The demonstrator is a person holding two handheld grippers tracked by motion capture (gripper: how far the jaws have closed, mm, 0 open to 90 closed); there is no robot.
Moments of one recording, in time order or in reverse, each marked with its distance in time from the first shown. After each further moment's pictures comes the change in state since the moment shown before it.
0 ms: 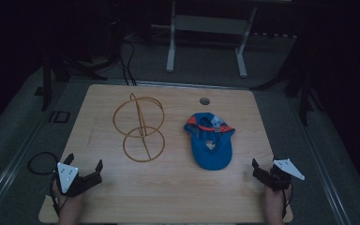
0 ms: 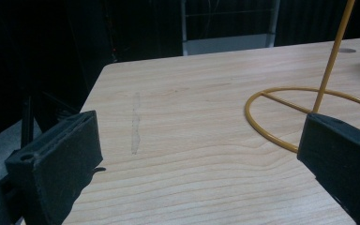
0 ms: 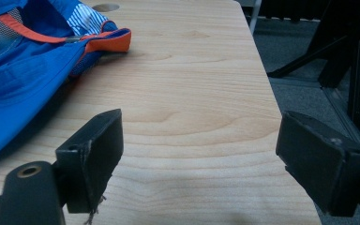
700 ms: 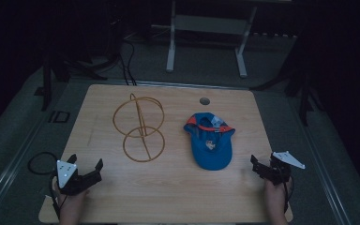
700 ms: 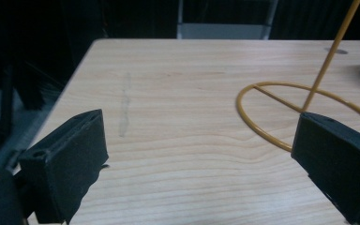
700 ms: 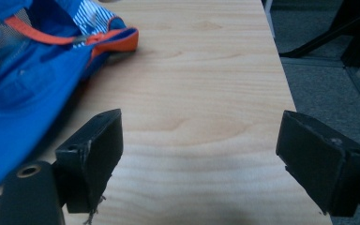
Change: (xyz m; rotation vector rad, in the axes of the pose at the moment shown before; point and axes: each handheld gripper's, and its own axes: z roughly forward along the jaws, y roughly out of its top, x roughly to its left) left arm 0.002 0.005 0.003 0.098 -0.038 -0.117; right arm -0.003 0.023 0.011 0.095 0.055 0.042
